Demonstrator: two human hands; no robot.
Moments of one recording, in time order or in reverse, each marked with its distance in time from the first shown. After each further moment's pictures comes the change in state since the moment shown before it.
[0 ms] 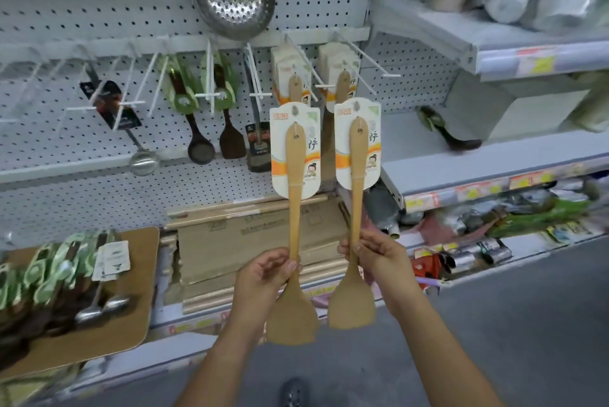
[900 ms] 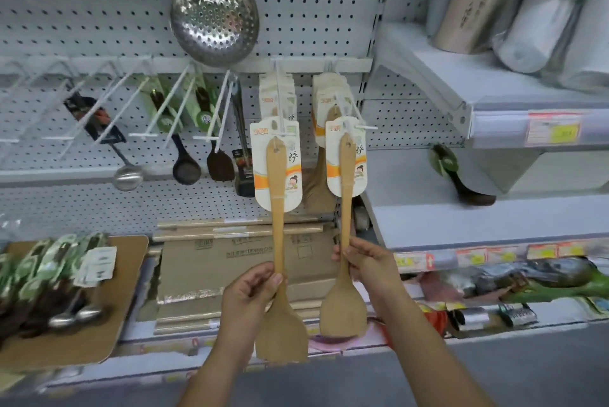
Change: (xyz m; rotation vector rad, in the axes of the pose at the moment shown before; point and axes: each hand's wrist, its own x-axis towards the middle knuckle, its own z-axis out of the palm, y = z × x) left_hand 0.067 -0.013 0.089 -0.035 0.208 0.053; right_hand 0.145 -0.023 -0.055 0.083 -0.075 0.173
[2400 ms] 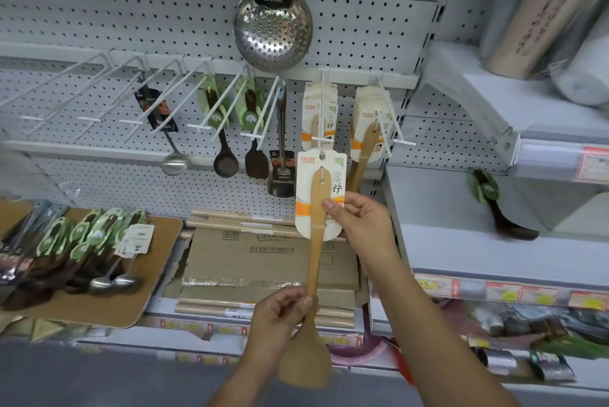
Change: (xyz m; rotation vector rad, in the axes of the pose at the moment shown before) left_hand -0.026 -0.029 0.008 -0.020 0.005 -0.022; right_hand -0.021 -0.081 0.078 -0.176 -0.282 -0.338
